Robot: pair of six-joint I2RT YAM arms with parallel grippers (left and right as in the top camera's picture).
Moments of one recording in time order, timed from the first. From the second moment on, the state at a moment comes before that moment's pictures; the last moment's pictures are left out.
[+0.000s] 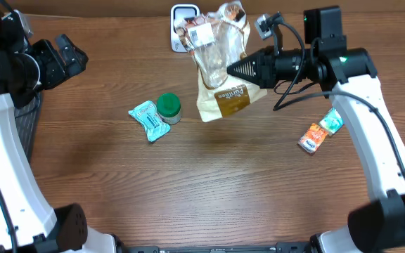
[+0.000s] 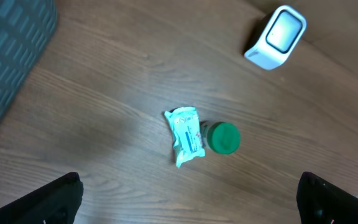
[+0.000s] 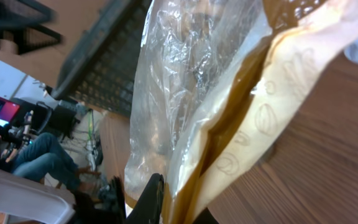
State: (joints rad) left arm 0.22 1.71 2.32 -1.66 0.18 -0.33; right arm 0.18 1.68 1.63 -0.78 -1.05 -0.02
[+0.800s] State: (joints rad) left arm 0.23 1.77 2.32 -1.66 0.19 -0.33; right arm 0.59 1.57 1.63 -0.52 0.20 0.12
